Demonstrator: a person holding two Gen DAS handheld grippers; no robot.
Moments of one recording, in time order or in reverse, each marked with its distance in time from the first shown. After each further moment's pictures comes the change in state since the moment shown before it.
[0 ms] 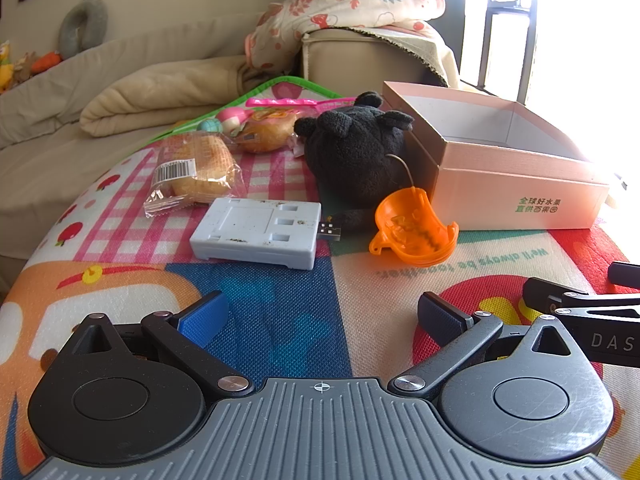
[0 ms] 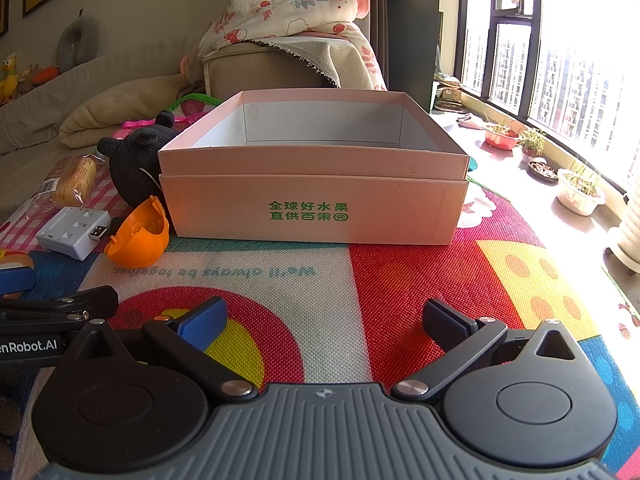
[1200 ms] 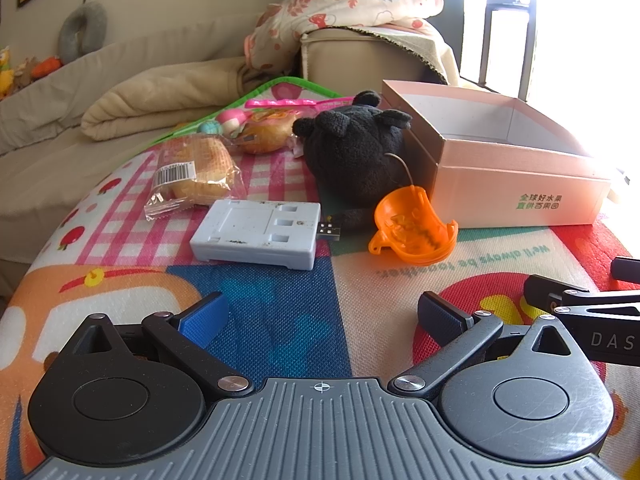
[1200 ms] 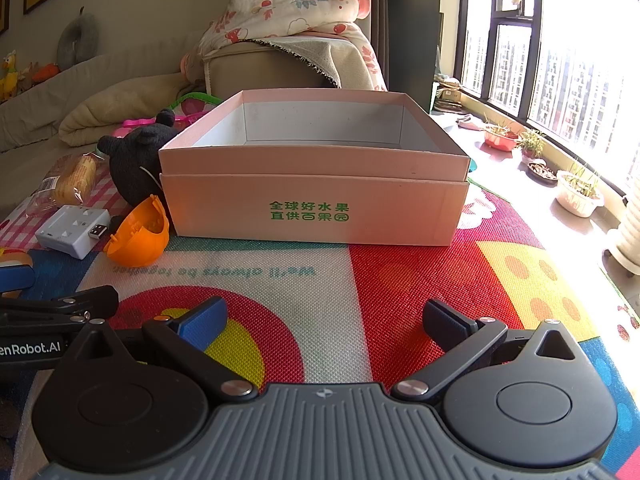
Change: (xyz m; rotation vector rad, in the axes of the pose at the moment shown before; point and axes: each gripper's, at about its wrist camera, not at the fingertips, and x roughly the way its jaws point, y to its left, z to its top) left arm -0.007 -0.002 -0.001 0.009 0.000 0.008; right arm 0.000 0.003 0.001 -0.006 0.000 -0.004
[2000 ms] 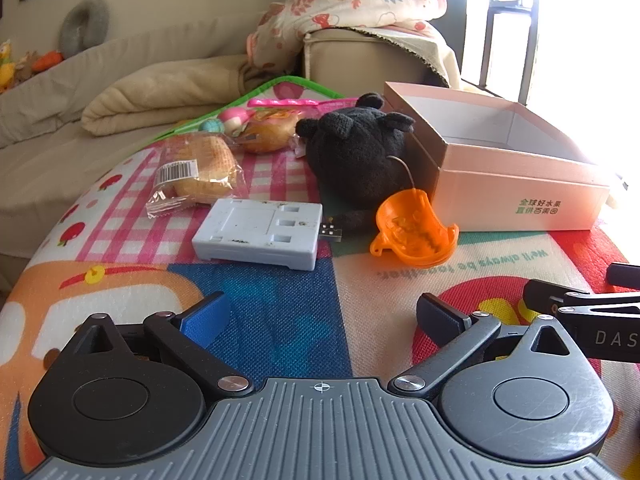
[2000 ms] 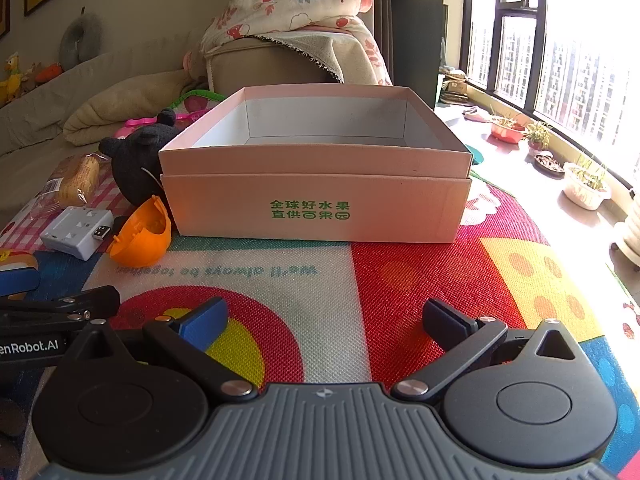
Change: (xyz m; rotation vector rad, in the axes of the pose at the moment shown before) left arm 0.002 0.007 0.001 -0.020 0.005 -0.015; right arm 0.003 -0.004 0.006 0.011 0.040 0.034
